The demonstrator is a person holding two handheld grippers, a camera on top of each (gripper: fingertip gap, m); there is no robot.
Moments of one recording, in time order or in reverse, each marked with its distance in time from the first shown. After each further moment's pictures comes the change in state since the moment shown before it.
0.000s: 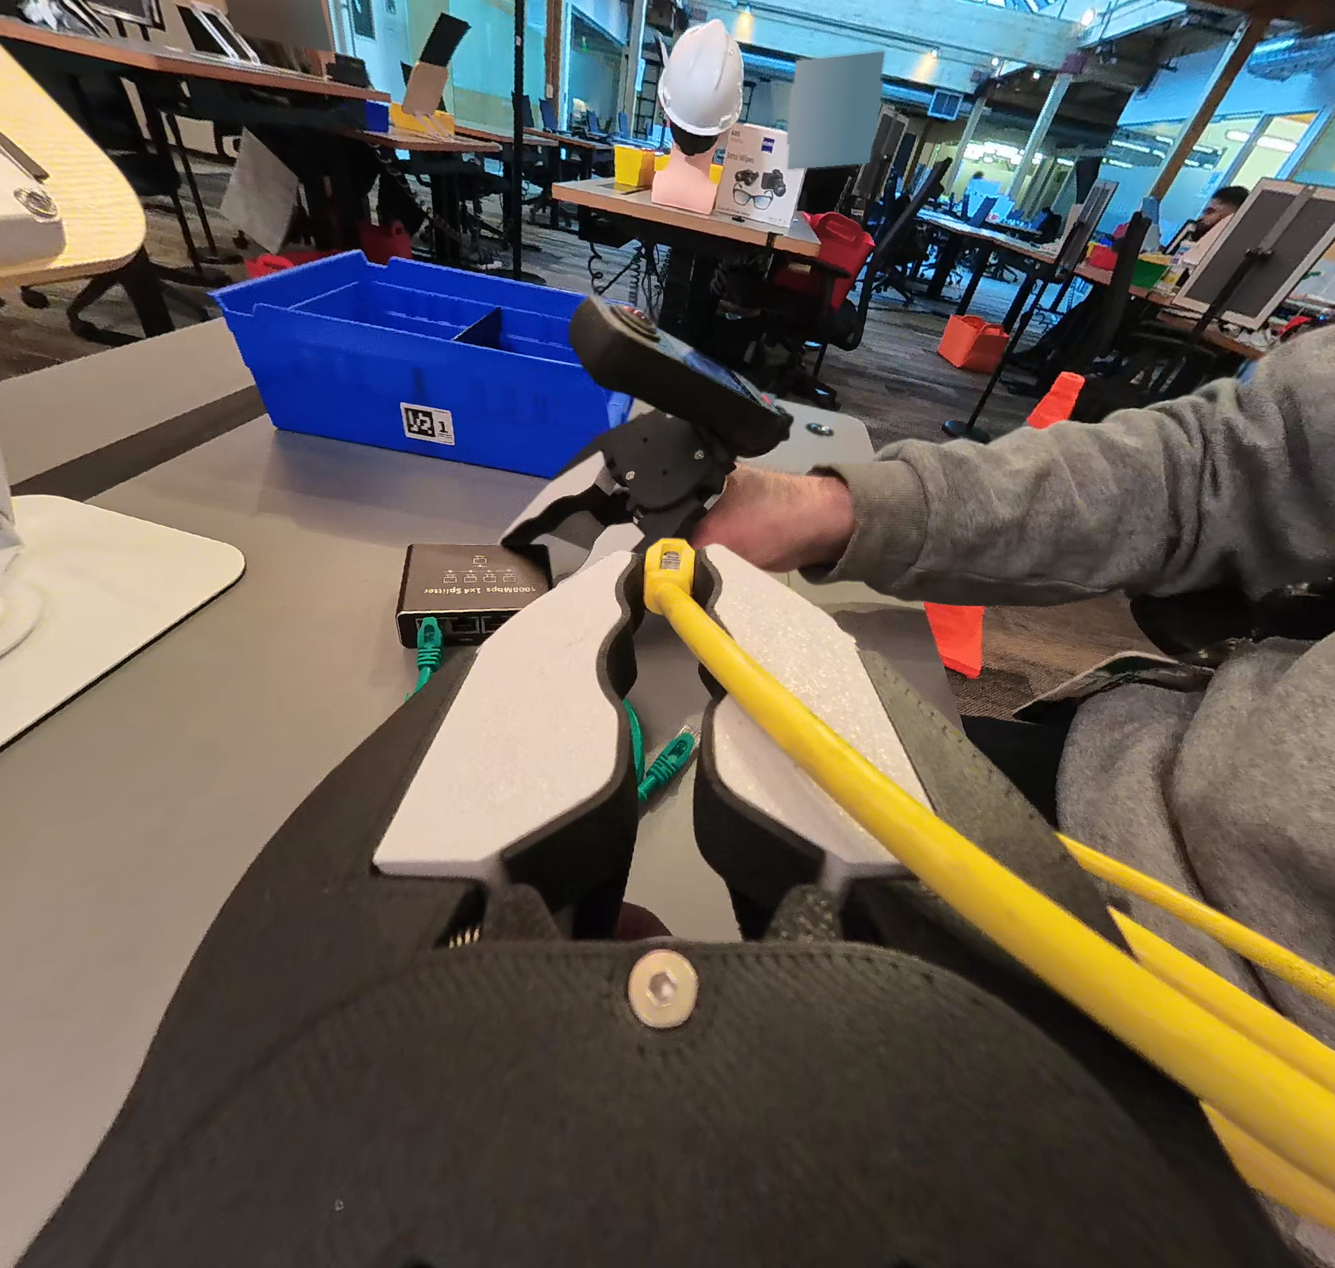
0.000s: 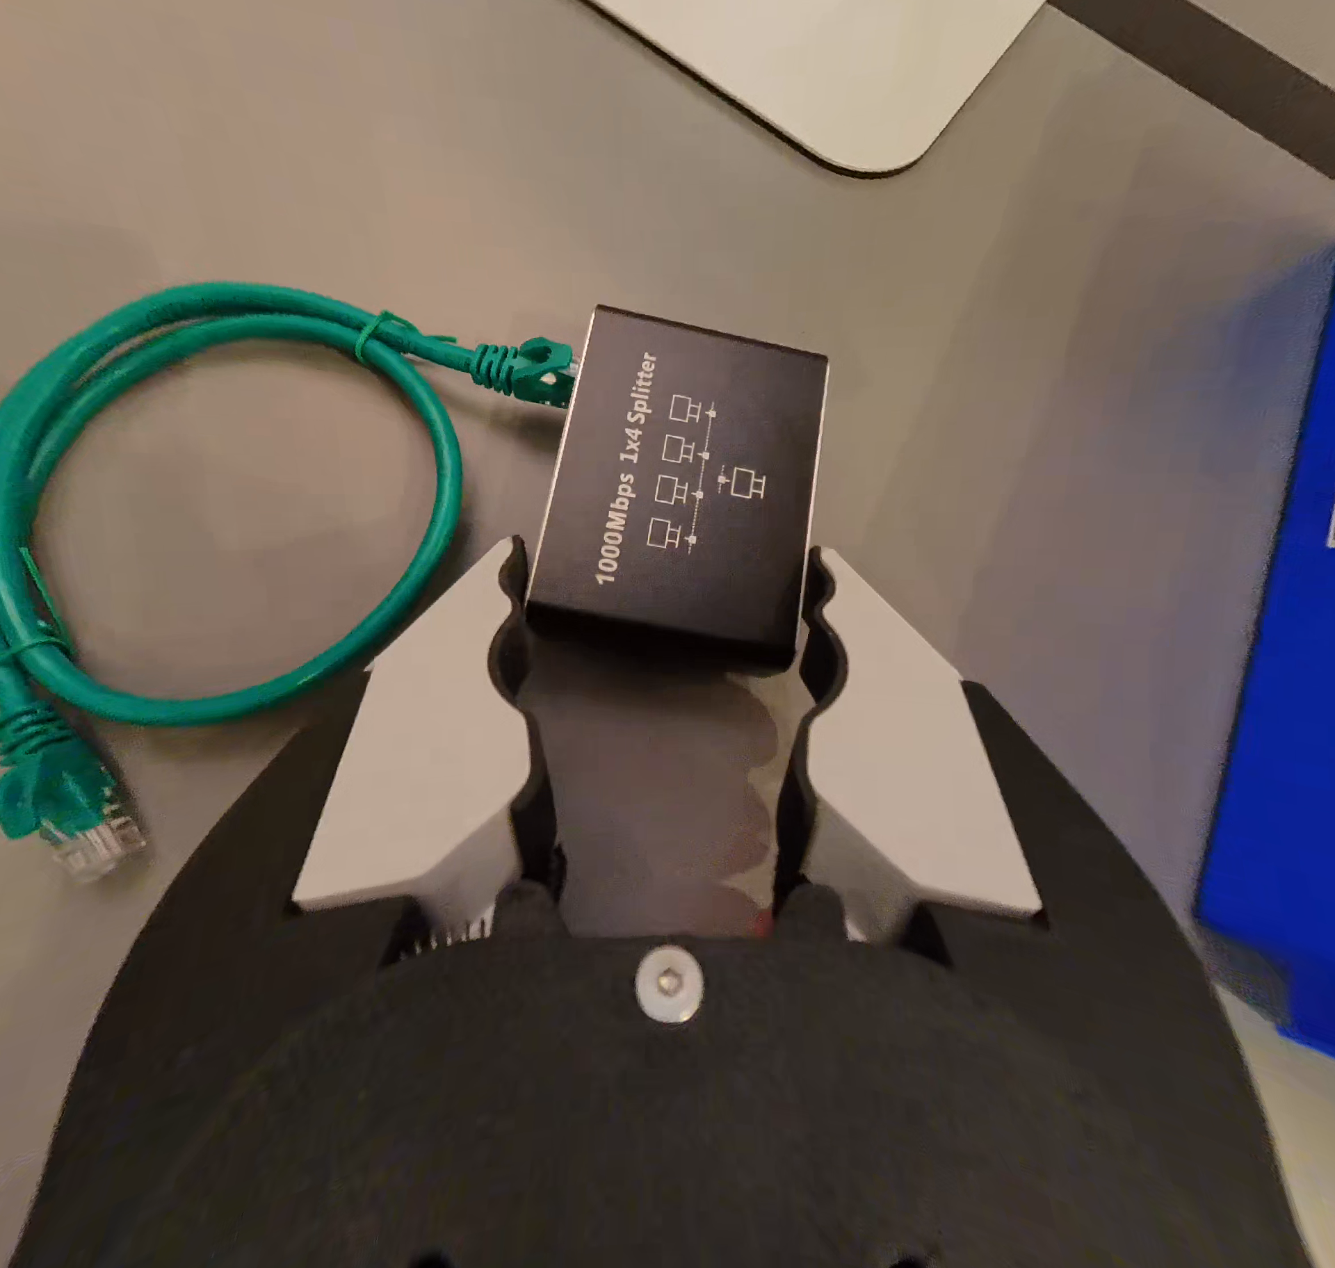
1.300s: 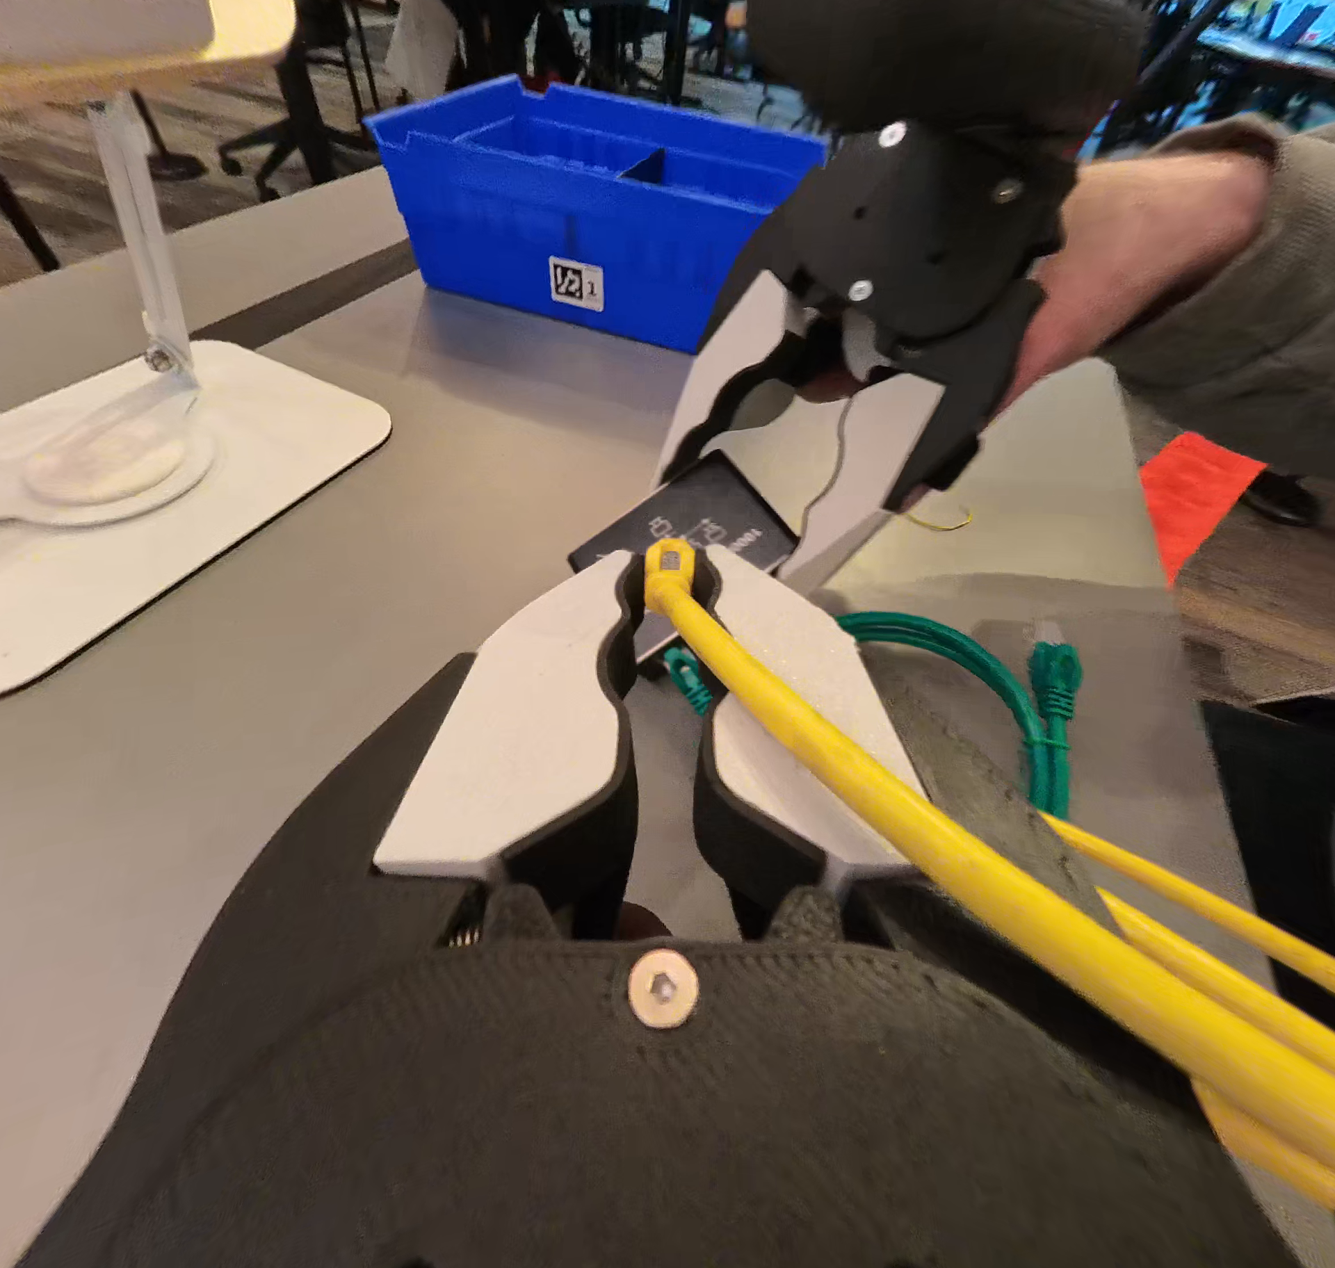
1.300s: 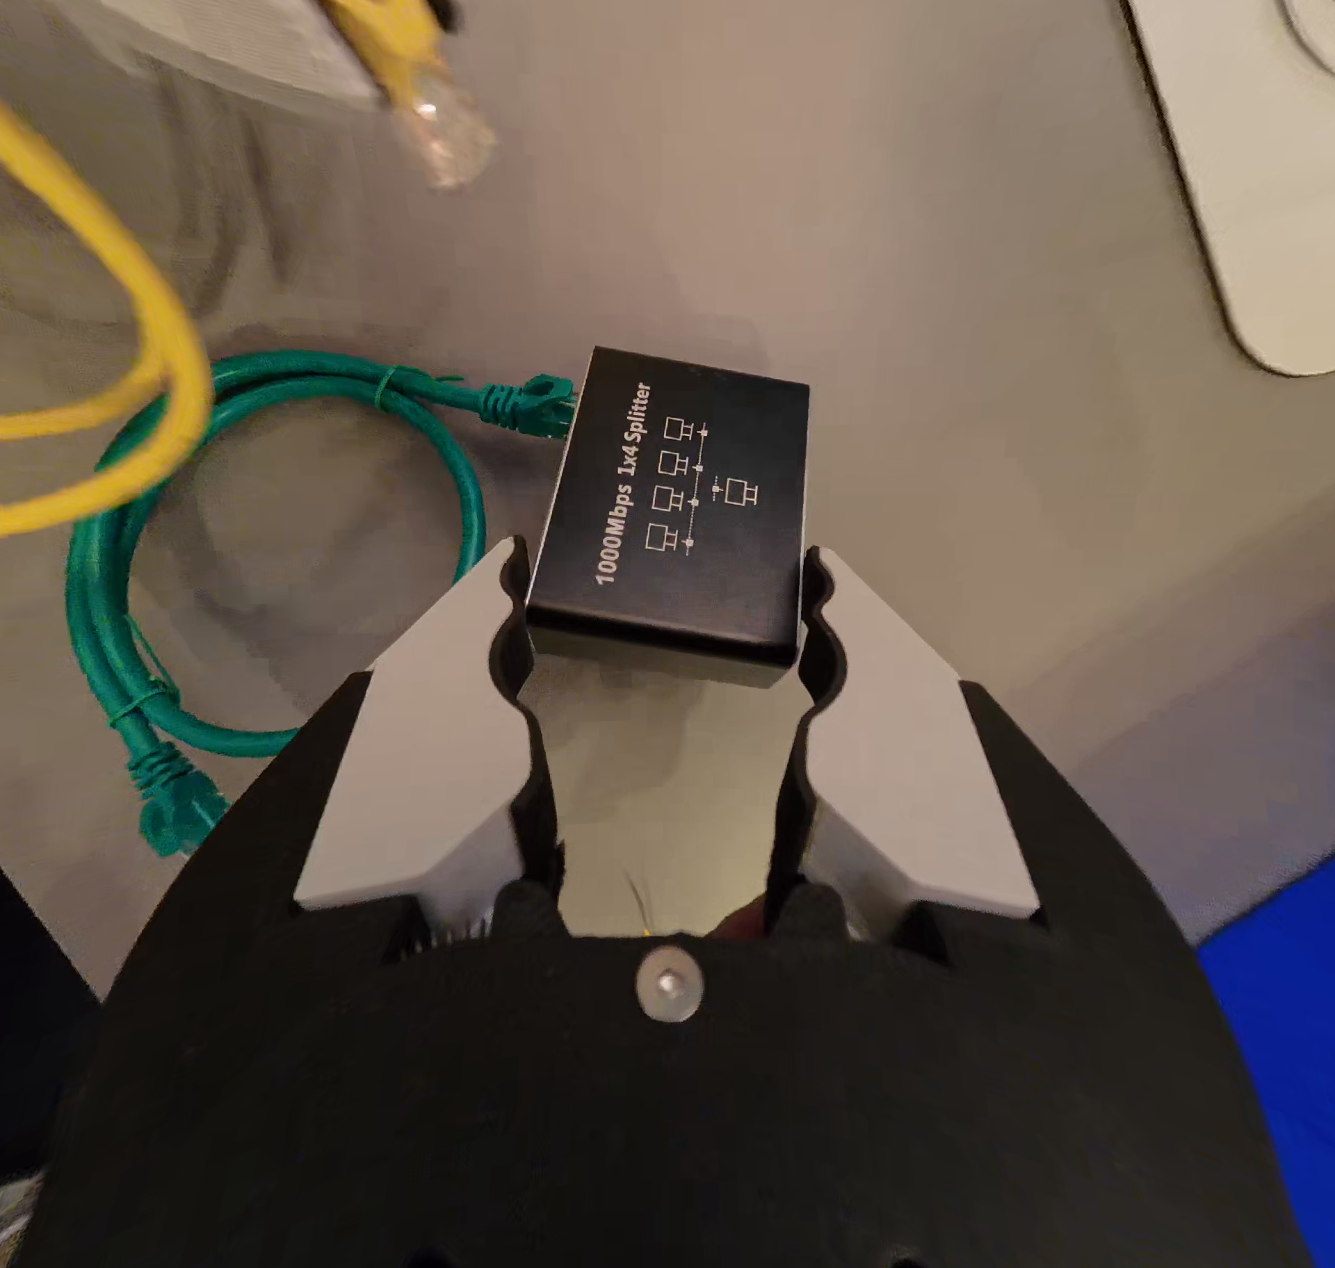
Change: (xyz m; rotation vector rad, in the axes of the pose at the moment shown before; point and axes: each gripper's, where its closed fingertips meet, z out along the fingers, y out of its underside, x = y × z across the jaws) left arm -0.053 0.046 0.014 -0.167 -0.235 0.011; right arm -0.075 -0.013 -0.035 -0.264 -0.352 -0.382
